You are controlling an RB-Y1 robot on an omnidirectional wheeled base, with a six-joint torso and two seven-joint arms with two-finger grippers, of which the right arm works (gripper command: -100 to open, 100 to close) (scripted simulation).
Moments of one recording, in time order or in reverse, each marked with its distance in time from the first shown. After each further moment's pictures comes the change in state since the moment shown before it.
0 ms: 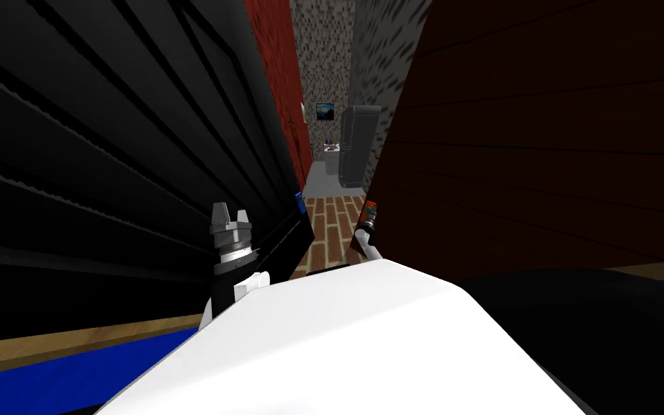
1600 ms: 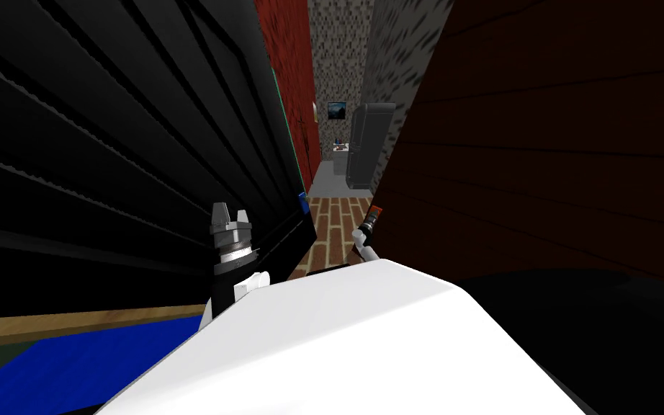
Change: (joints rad) arm -0.022 0.023 0.053 0.040 -0.152 -0.188 0.077
